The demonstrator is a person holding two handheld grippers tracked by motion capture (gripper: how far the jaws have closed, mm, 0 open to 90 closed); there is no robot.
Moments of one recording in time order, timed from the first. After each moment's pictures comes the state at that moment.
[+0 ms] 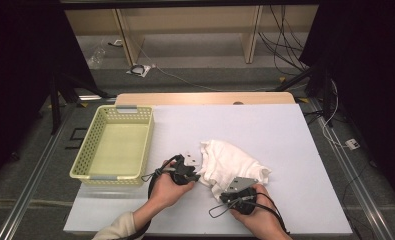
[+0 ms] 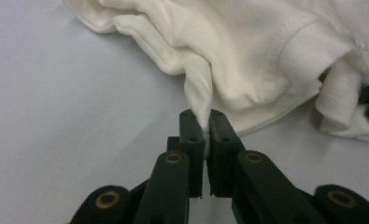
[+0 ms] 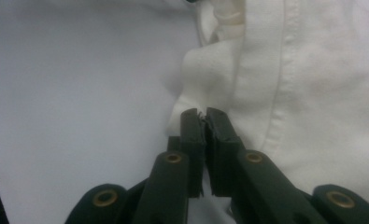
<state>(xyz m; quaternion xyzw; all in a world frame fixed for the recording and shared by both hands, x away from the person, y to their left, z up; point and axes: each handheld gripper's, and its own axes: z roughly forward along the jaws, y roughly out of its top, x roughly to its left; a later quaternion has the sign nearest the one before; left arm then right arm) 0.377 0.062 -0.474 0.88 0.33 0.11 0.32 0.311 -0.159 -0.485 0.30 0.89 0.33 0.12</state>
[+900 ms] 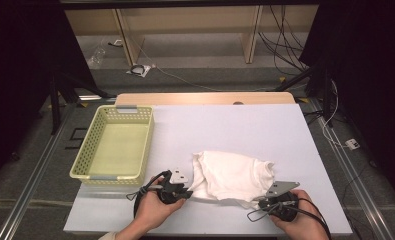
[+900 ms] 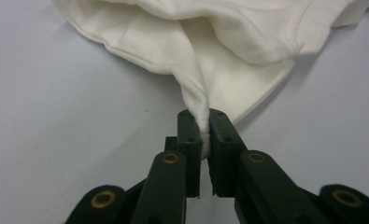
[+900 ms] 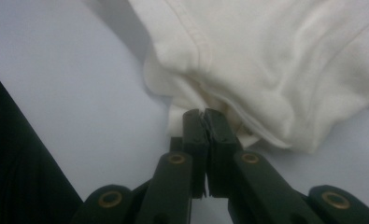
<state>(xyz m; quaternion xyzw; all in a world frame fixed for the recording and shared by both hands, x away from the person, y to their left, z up) 0.326 0.086 -0.470 0.88 0.33 0.09 0.33 0.287 -0.248 -0.460 0.34 0.90 0.25 0.12</state>
